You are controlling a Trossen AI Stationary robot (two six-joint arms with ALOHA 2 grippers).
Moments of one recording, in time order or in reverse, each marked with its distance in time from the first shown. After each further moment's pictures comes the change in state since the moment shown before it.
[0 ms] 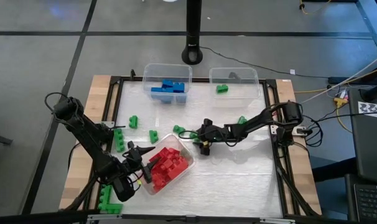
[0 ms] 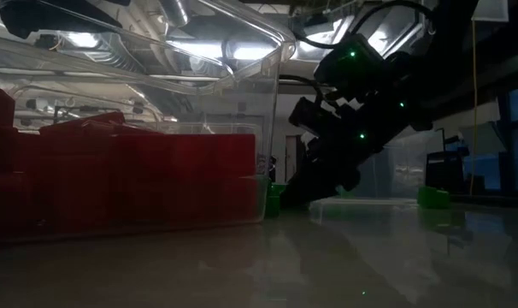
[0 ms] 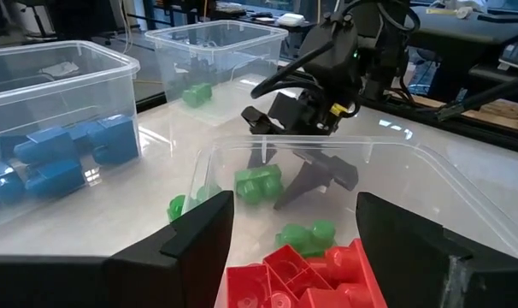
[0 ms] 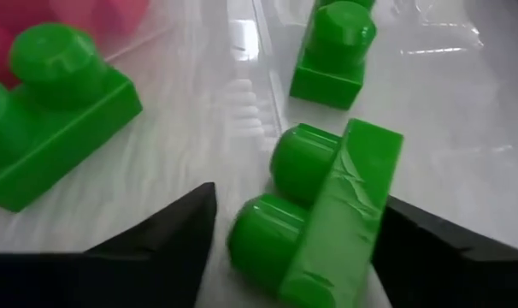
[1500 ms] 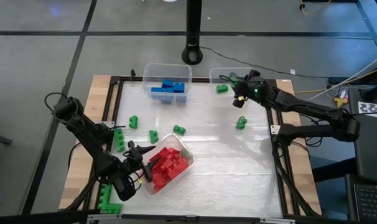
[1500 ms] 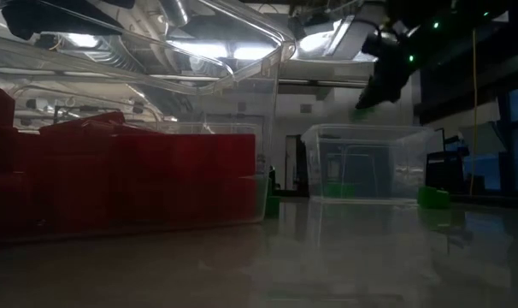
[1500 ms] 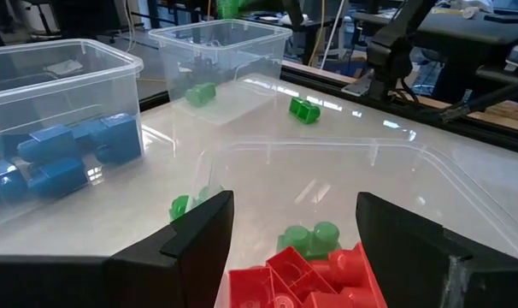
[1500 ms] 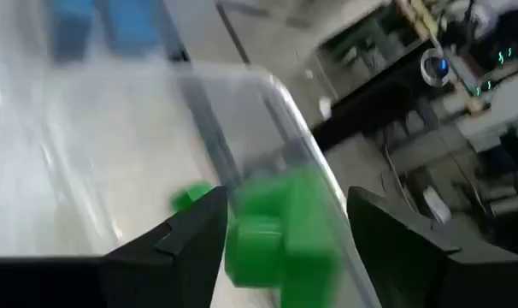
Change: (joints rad) left arm 0.010 0.001 0.000 0.001 0.003 -0.003; right arm -0.524 -0.870 -0.002 -0.691 0.231 -0.555
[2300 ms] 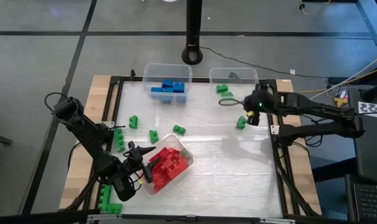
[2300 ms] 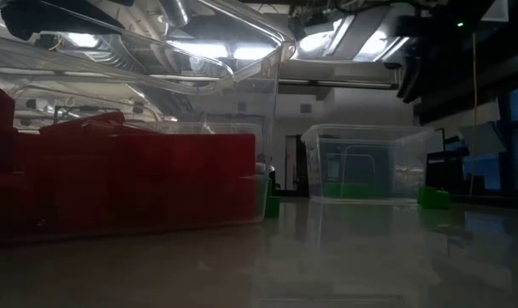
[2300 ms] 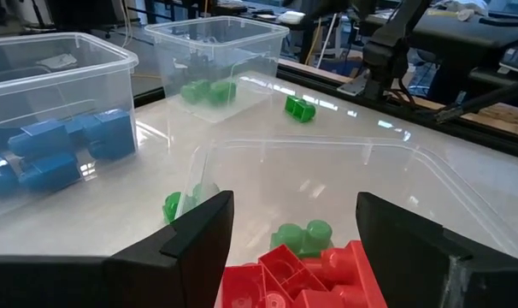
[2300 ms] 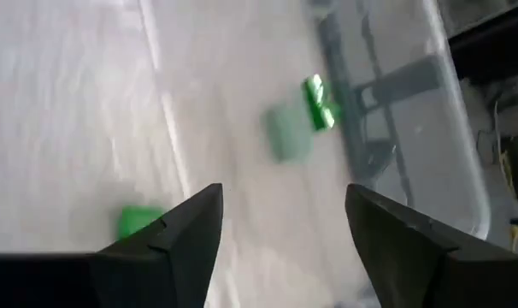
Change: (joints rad) left arm 0.000 0.000 0.000 0.022 0.008 0.001; right arm 0.226 -0.090 0.176 -0.709 -0.025 0.250
